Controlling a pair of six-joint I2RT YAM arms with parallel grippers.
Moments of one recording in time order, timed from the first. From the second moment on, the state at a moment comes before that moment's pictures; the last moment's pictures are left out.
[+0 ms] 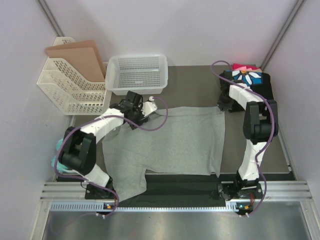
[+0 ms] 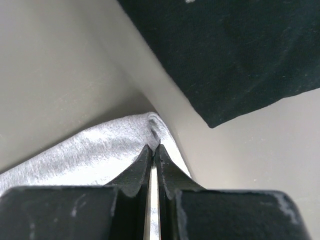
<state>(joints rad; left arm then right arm) -0.40 1.56 1.06 -0.49 -0.07 0.70 0.11 2.00 1.51 -0.74 0.26 0.54</state>
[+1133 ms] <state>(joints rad) -0.31 1.79 1.19 -0.43 -0.10 0.69 0.12 2.00 1.47 -0.72 0.26 0.52</state>
